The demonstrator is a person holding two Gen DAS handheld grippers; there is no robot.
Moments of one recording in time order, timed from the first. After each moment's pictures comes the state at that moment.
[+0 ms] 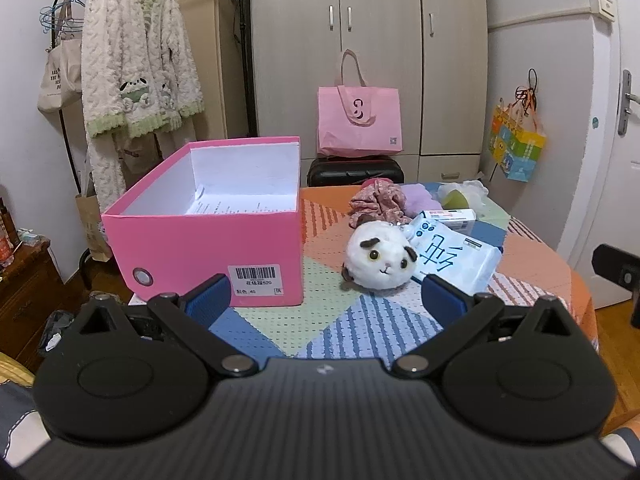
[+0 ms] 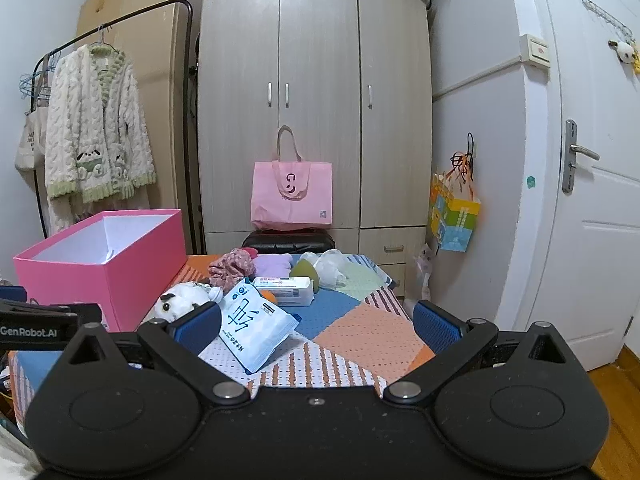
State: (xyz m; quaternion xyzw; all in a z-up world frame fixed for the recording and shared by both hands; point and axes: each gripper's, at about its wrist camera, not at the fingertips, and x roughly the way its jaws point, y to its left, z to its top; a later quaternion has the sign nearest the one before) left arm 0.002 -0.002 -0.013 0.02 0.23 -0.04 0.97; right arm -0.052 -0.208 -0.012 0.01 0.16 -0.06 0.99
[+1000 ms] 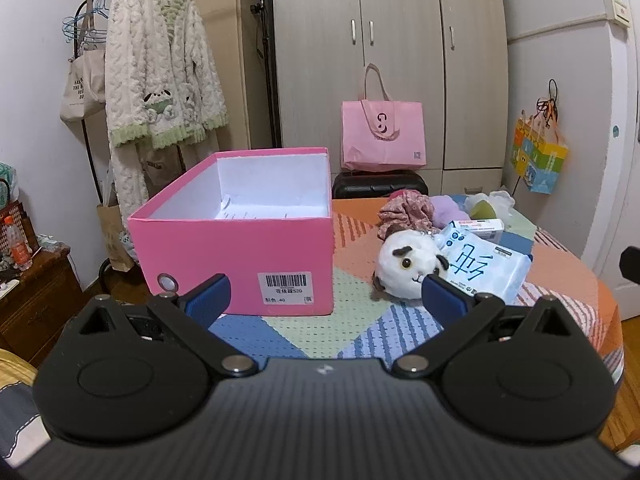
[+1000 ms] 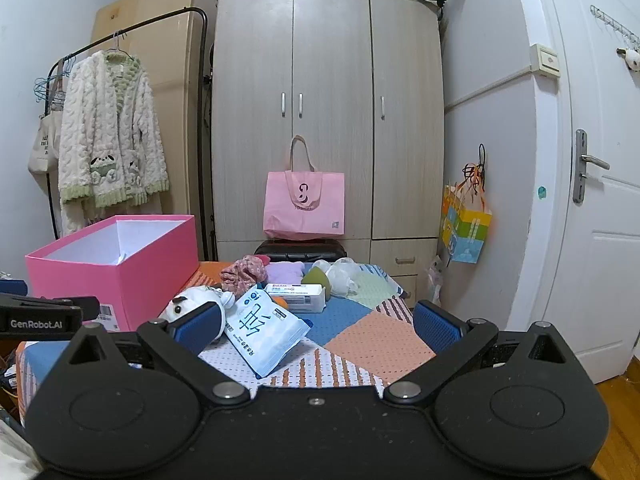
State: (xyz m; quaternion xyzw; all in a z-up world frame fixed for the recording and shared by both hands) left arm 0.003 0.007 -0.024 0.02 0.20 -0.01 0.98; right arm -0.057 -0.204 -0.019 0.00 0.14 -0.04 0.99
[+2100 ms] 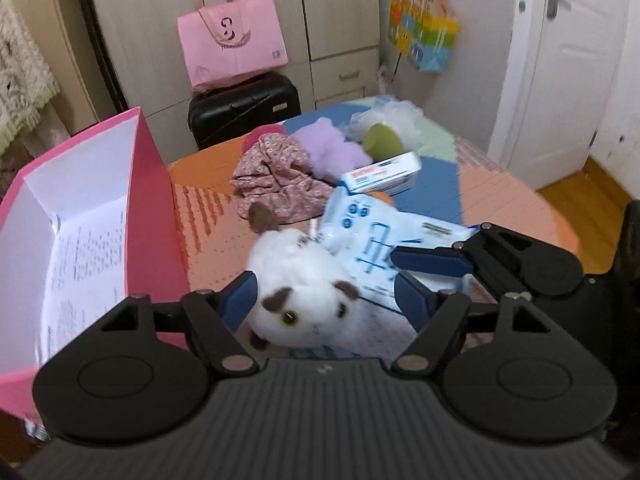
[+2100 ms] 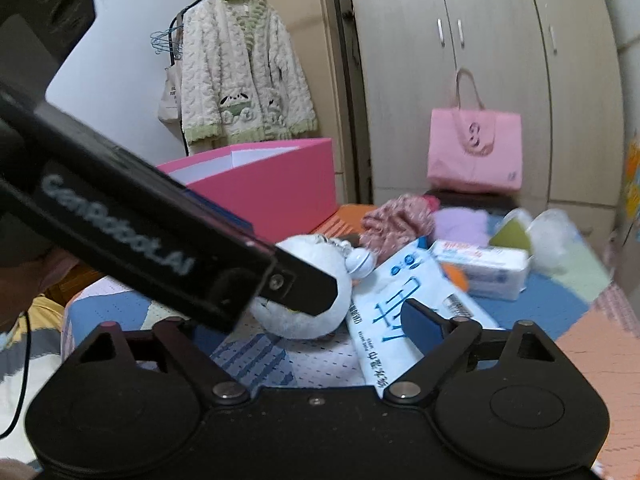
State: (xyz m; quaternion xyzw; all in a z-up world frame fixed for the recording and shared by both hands) left arm 0.160 -0.067 -0.027 0.14 0.37 -0.21 0.89; right arm 0.107 -0.181 -0.097 0.01 0.21 0.24 0.95
